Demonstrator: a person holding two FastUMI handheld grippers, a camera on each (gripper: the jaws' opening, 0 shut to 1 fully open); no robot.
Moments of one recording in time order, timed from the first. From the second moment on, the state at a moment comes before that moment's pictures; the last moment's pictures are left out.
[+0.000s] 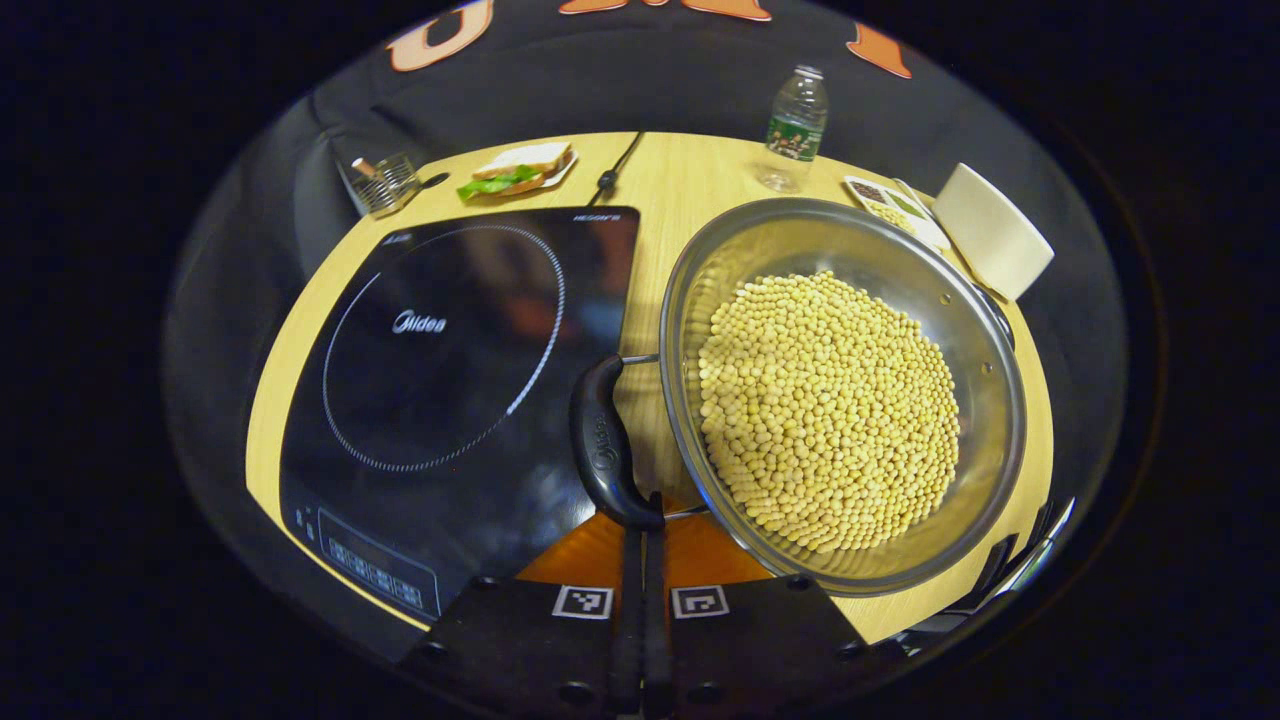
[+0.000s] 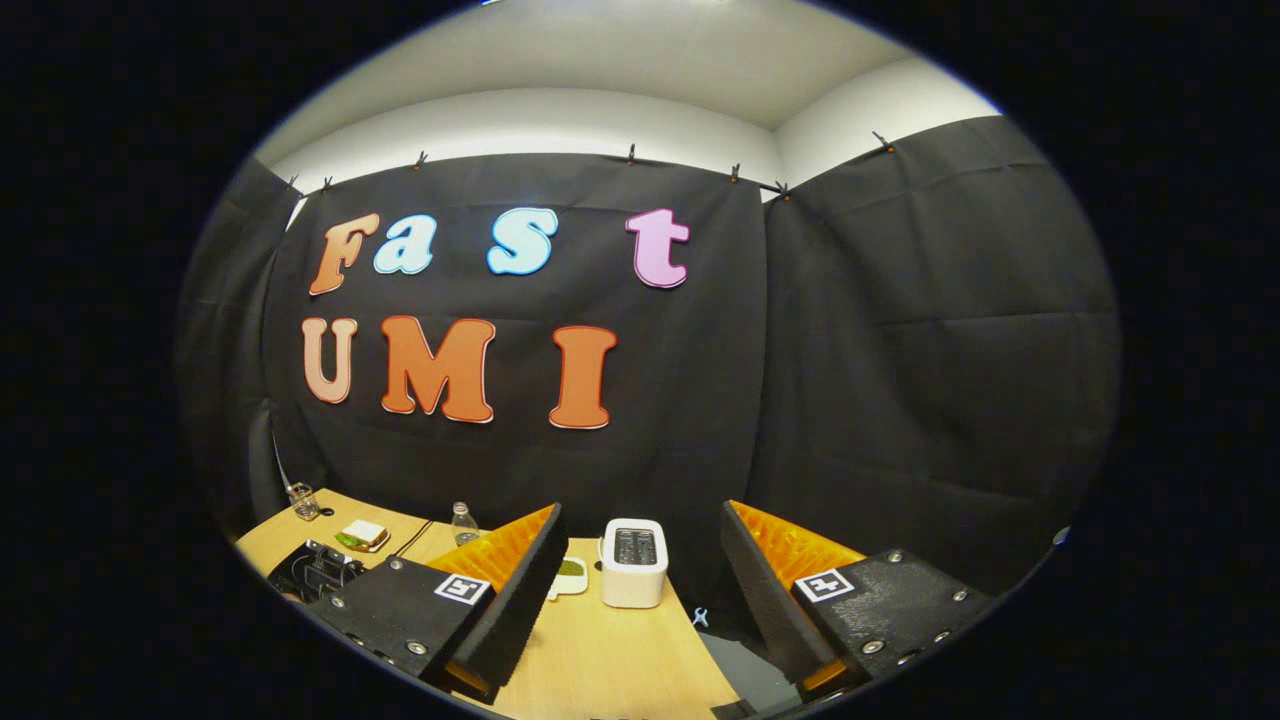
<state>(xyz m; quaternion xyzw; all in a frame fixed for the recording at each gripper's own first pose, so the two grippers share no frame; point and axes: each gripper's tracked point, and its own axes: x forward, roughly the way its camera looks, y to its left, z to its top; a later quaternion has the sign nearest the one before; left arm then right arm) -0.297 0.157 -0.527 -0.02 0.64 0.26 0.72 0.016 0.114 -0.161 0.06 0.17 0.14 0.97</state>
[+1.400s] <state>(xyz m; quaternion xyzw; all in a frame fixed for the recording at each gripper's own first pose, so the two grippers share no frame) -0.230 0.183 -0.462 0.00 0.57 0.12 0.81 -0.036 0.315 -0.399 0.11 0.50 0.21 0.83</state>
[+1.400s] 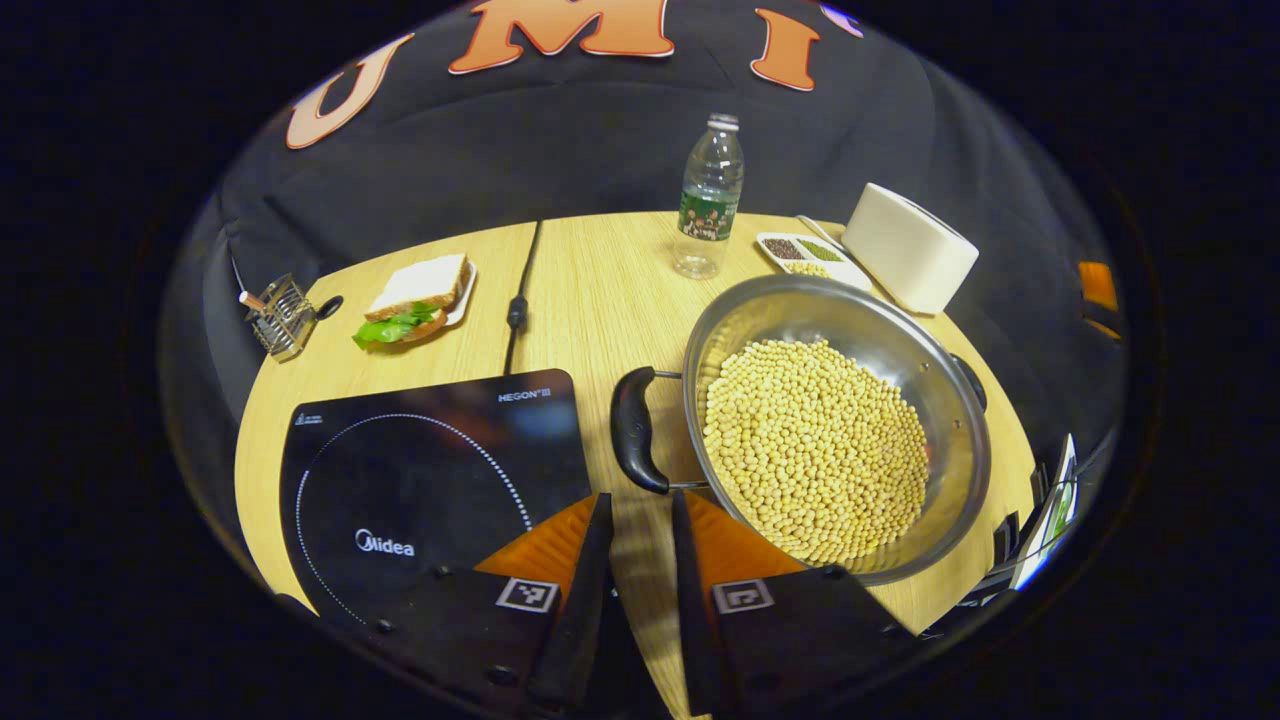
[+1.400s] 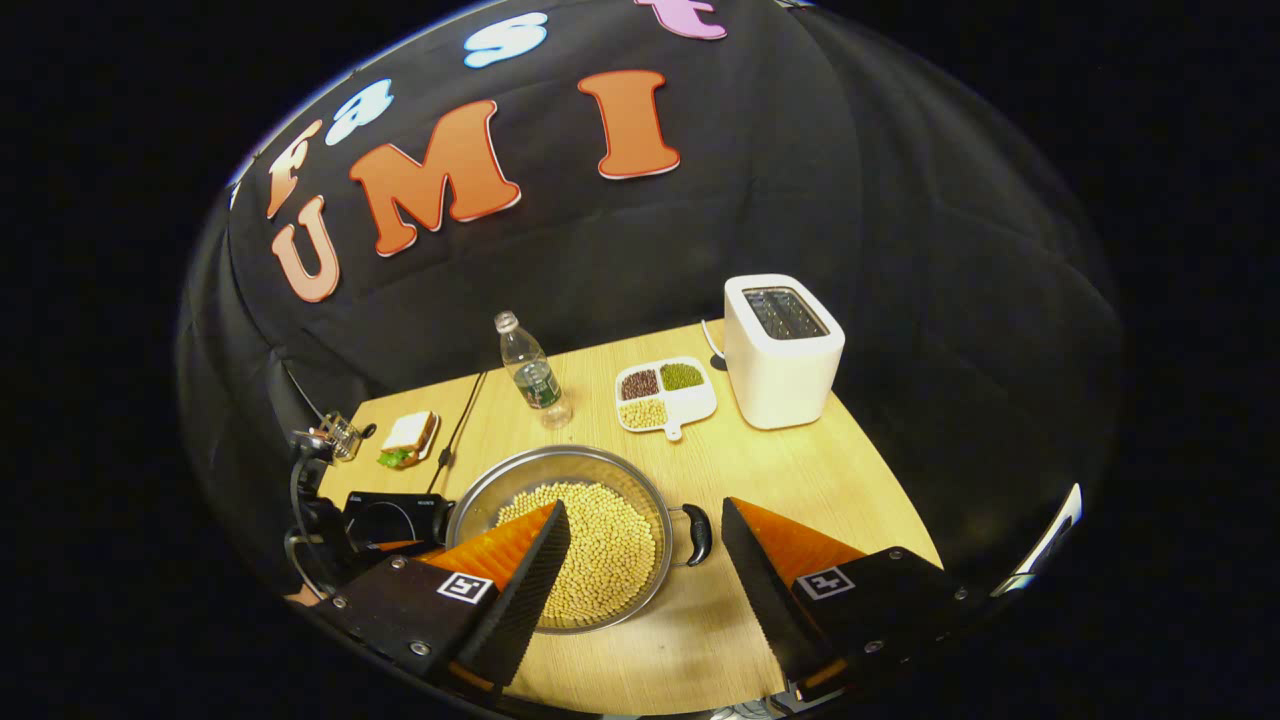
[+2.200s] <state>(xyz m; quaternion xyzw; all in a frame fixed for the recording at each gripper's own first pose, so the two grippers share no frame) -0.178 0.181 -0.518 -0.02 0.59 0.09 0.80 -0.048 0.344 -0.520 0.04 0.59 0.19 0.78</state>
